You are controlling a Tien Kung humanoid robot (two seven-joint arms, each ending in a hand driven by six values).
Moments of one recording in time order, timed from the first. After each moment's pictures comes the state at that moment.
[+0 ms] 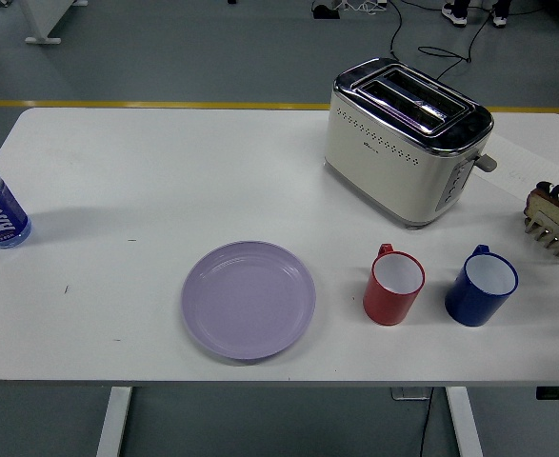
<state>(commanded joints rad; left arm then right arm) -0.08 0.09 -0.94 -0.18 0.77 0.22 0.29 0.36 -0.59 1.31 1.38 -1.55 -0.01 -0.33</state>
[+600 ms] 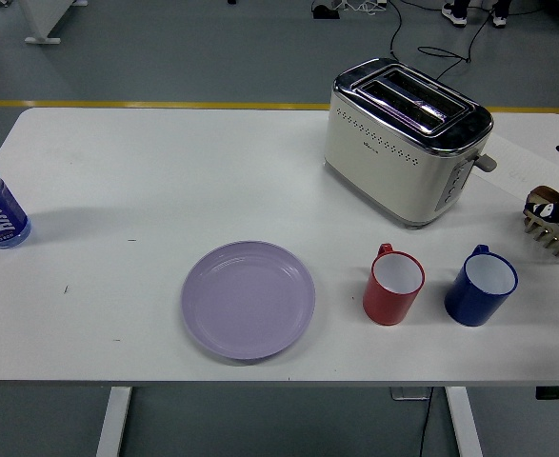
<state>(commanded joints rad) -0.08 0.09 -0.94 -0.18 0.77 0.22 0.29 0.42 -0.52 1.23 1.29 -1.68 -0.03 -0.40</state>
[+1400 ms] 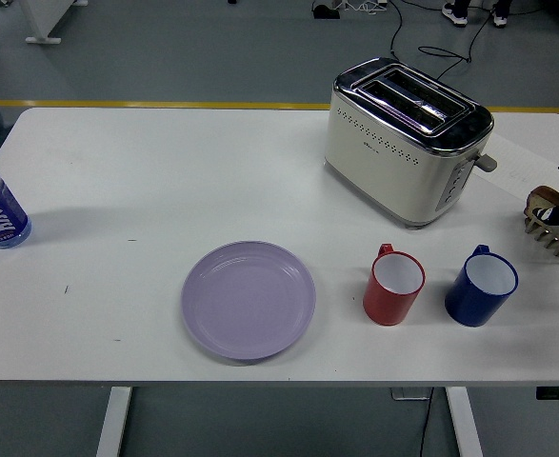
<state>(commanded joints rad) -0.08 0.09 -0.93 -0.18 0.76 0.22 0.29 0.54 -0.46 1.14 1.14 -1.83 -0.02 -0.55</state>
